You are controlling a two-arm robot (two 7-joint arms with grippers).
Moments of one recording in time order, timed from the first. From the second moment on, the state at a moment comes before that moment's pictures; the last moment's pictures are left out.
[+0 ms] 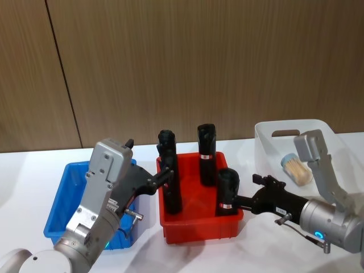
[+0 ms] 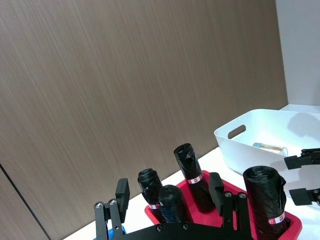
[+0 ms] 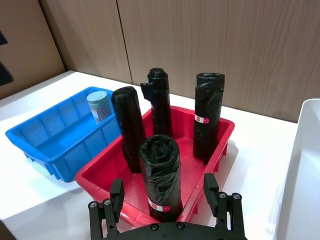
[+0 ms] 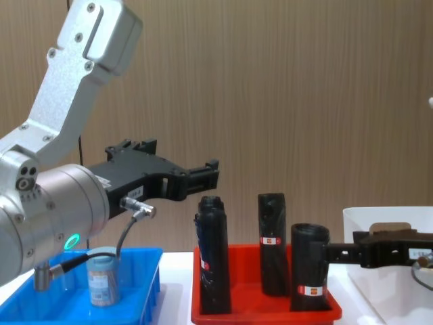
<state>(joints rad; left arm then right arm) -0.24 0.38 0.45 -1.63 -0.20 0.01 -0.01 0.28 0.28 -0.24 -1.40 0.29 0.30 0.49</state>
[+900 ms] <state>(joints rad) -0.24 0.38 0.45 -1.63 -0.20 0.01 -0.01 0.41 0.24 -0.25 -1.20 0.26 0.27 0.52</state>
